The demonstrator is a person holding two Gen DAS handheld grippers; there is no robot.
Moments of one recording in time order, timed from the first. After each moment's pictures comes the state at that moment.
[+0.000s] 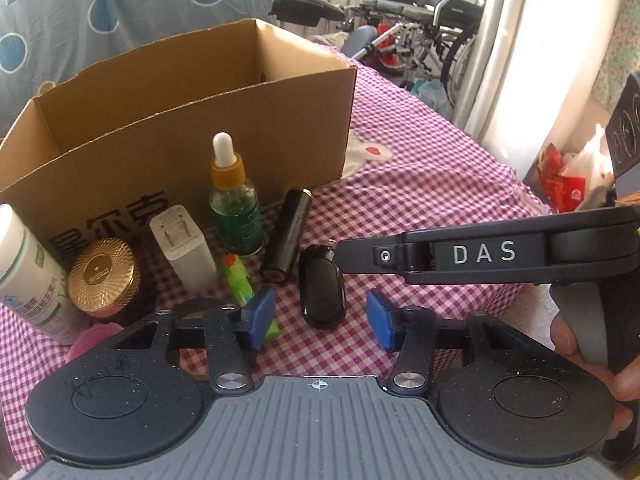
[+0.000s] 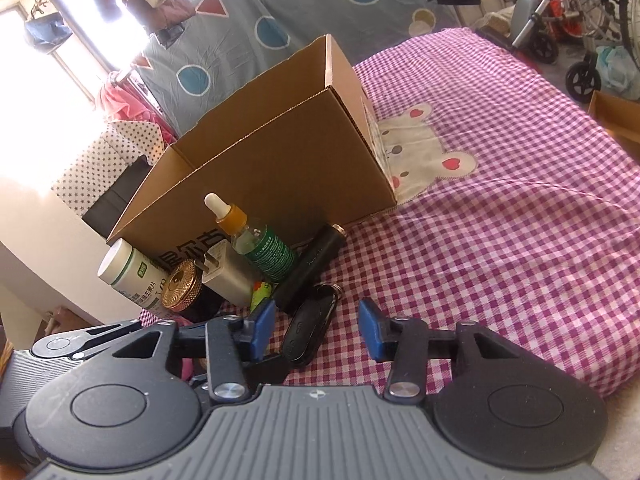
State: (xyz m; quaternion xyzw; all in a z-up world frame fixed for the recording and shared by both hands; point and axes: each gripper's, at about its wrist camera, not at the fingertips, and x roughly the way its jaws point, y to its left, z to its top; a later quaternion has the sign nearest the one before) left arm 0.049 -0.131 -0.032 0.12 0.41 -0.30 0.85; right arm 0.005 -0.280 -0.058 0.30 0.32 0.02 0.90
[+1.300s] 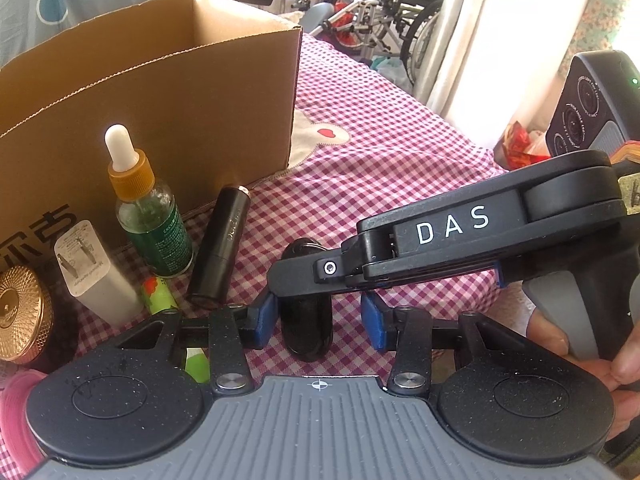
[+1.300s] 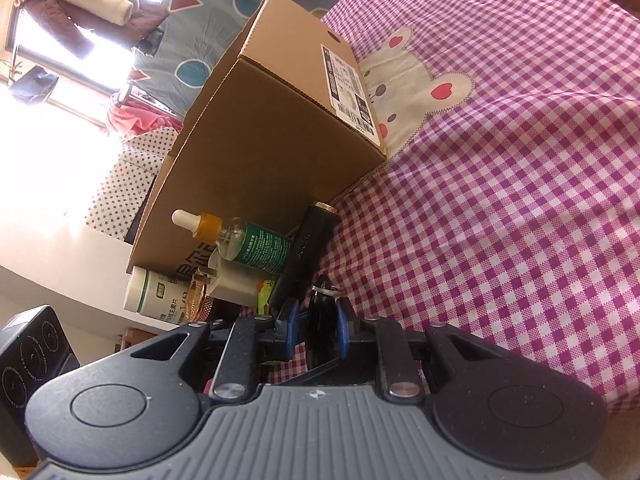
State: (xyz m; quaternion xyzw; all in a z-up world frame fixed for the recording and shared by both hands) left arm 0.067 -0.161 -0.055 0.12 0.43 -0.36 0.82; right arm 0.021 -0.326 -0.092 0.43 0.35 0.08 0.83
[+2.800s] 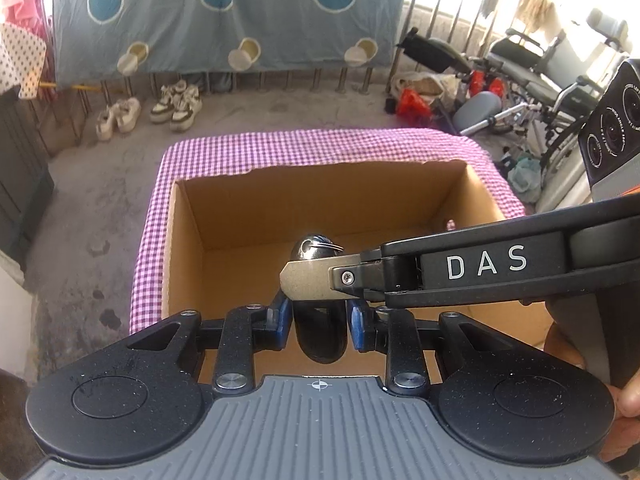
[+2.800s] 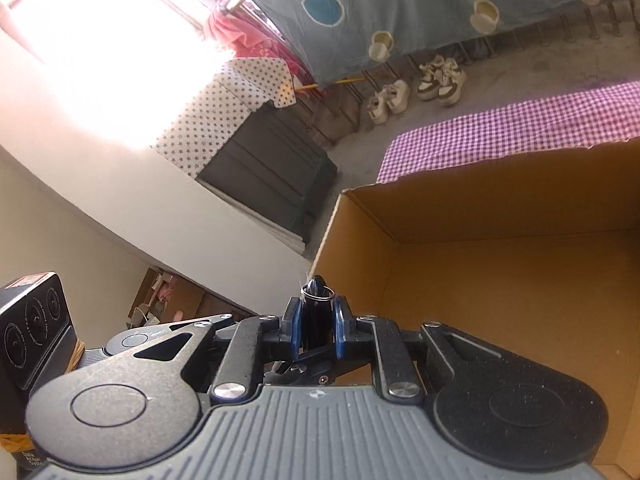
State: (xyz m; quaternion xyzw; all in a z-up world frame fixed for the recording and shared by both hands) left arm 0.229 -0.055 0.050 0.02 0.45 -0.18 0.88; right arm 0.272 -0.220 0.063 0.29 0.40 0.23 0.84
